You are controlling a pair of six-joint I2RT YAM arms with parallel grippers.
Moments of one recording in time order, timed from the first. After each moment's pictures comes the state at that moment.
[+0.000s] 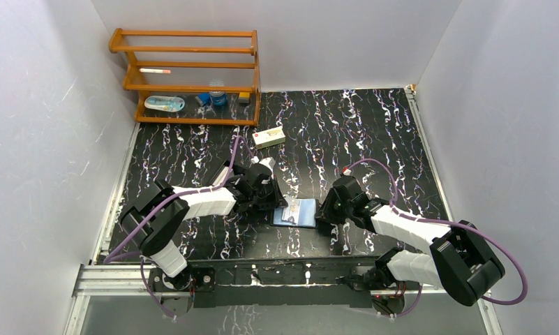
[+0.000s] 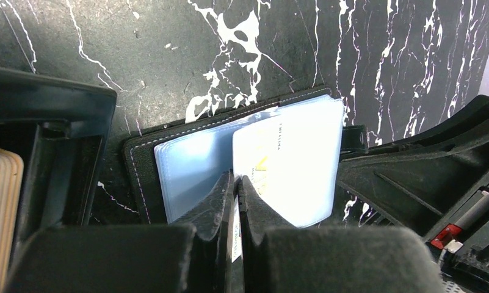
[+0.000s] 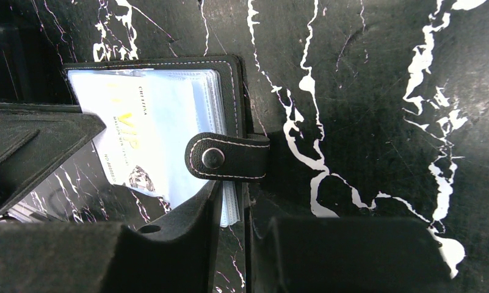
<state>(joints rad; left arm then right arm) -0.80 1.63 0.74 0.11 0.12 -0.85 0.65 1.17 0.41 -0.14 -0.07 0.94</state>
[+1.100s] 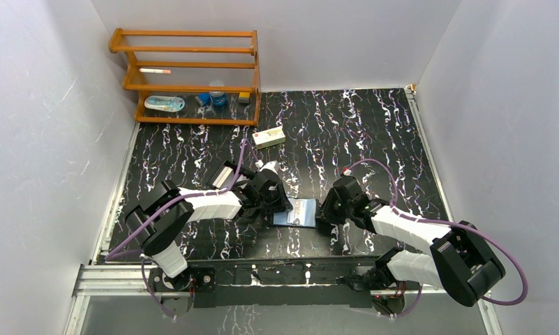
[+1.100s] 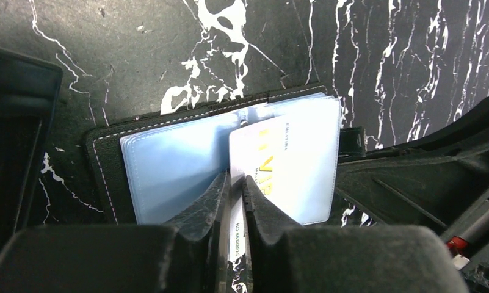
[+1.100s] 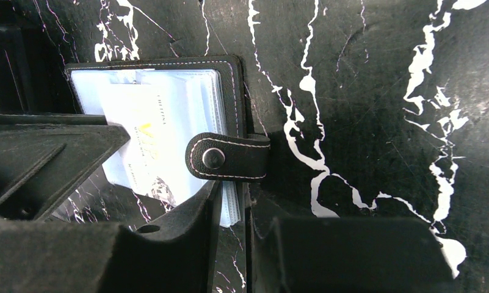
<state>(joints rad) -0.88 1.65 0.75 0.12 0.03 -0.90 0.65 1.17 0.41 -0.14 -0.08 0.95</state>
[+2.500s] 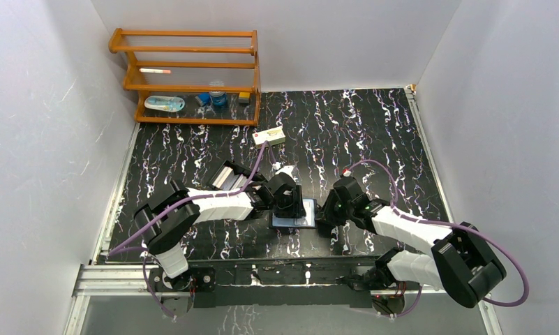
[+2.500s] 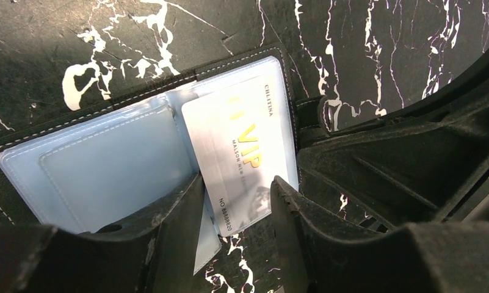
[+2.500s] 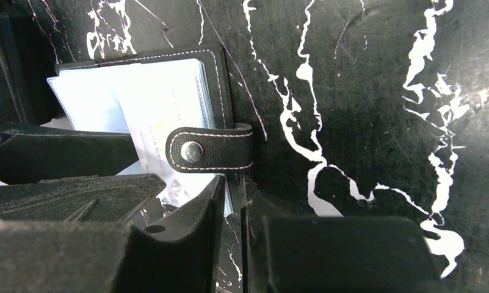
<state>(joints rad) -0.99 1.70 0.88 0.00 0.00 -0.83 0.65 1.16 0.41 -0.16 -0.09 0.94</state>
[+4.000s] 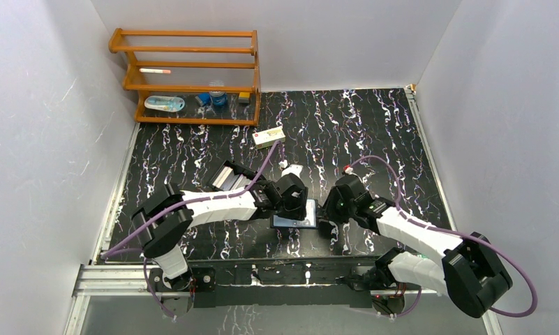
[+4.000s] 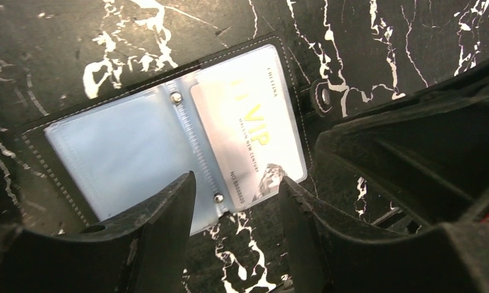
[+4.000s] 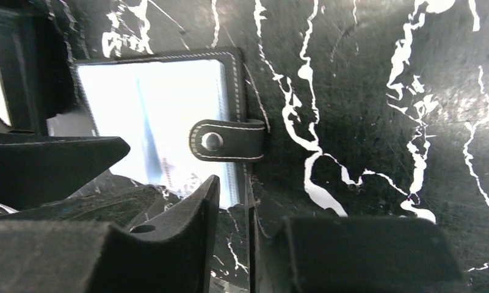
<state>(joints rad) -1.06 1.69 0.99 -0.20 -0.14 -0.74 0.65 1.09 0.43 -0.25 -0.06 0.90</state>
